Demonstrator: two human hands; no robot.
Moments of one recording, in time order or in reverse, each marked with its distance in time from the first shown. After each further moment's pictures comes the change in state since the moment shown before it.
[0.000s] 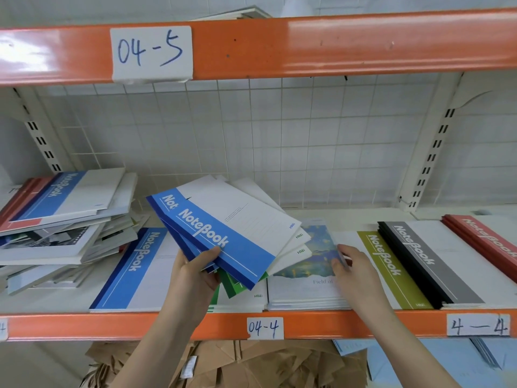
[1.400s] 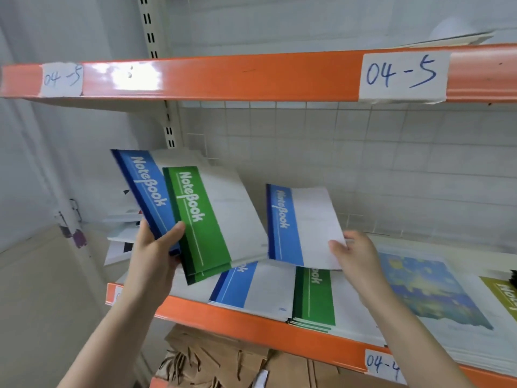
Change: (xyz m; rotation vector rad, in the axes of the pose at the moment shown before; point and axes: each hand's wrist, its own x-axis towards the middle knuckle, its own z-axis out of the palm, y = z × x) left_hand -0.002 0.159 -0.147 0.242 0.250 0.419; right_hand -0.006 -0.160 0.128 0.256 -0.159 -0.077
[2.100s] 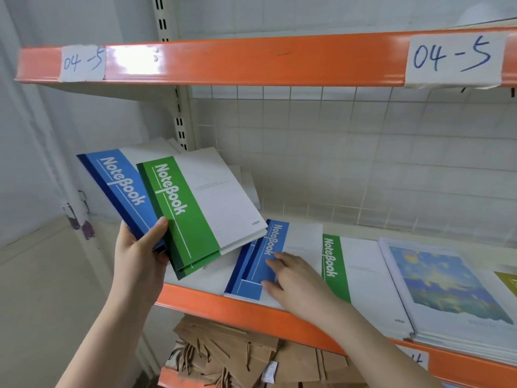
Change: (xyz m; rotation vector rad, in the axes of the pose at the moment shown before) left_hand 0.006 0.002 -0.042 -0.113 0.085 0.063; right_hand -0.038 0.004 0.090 -0.887 -0.564 -0.495
